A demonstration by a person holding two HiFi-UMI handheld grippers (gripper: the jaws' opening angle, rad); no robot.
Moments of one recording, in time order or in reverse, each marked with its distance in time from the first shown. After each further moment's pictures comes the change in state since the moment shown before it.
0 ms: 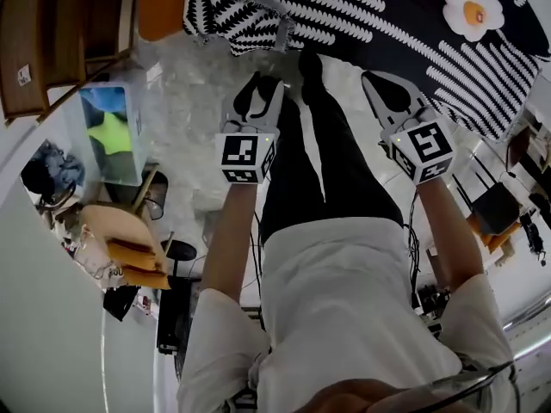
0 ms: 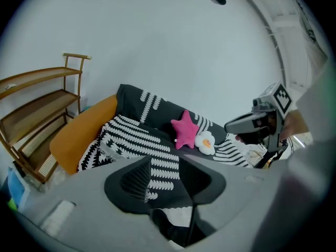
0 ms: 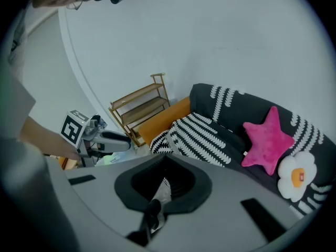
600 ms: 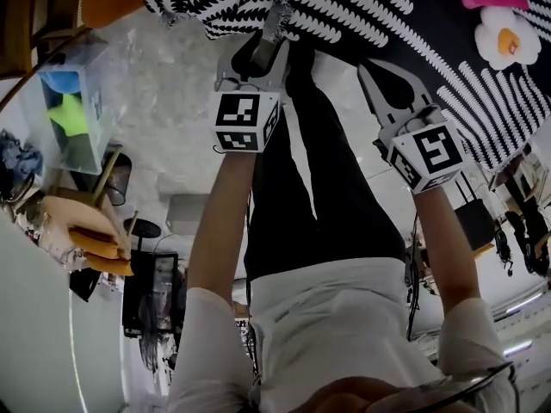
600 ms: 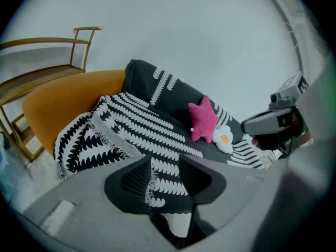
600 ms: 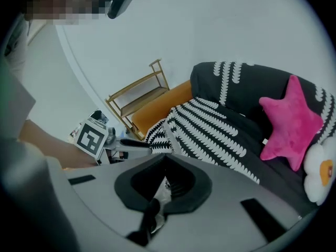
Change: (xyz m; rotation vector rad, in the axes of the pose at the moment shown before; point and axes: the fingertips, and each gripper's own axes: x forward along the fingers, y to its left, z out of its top) left arm 0.152 0.043 -0.085 -0.108 0.032 0.080; right arm 0.111 -0.055 -0.065 0.010 0.024 0.120
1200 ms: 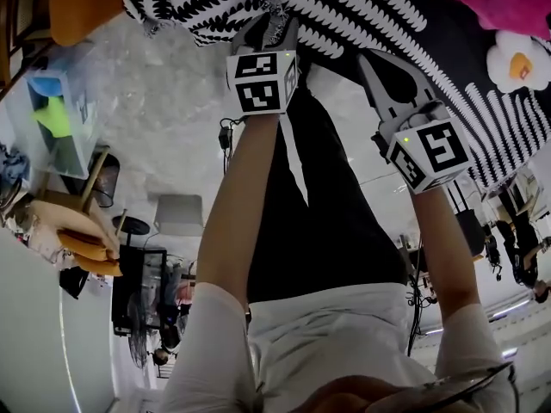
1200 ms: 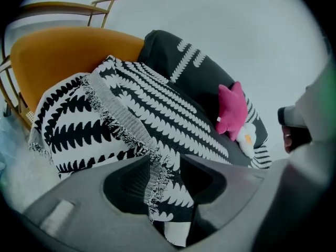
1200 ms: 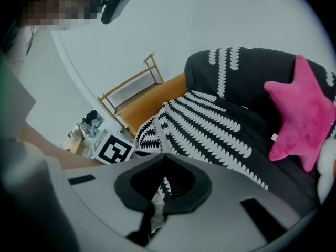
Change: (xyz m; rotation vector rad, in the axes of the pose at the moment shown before) left arm 0.120 0.040 -0.053 -0.184 0.119 0.130; right arm 0.062 -0.054 -0.014 0.023 0.005 0.016
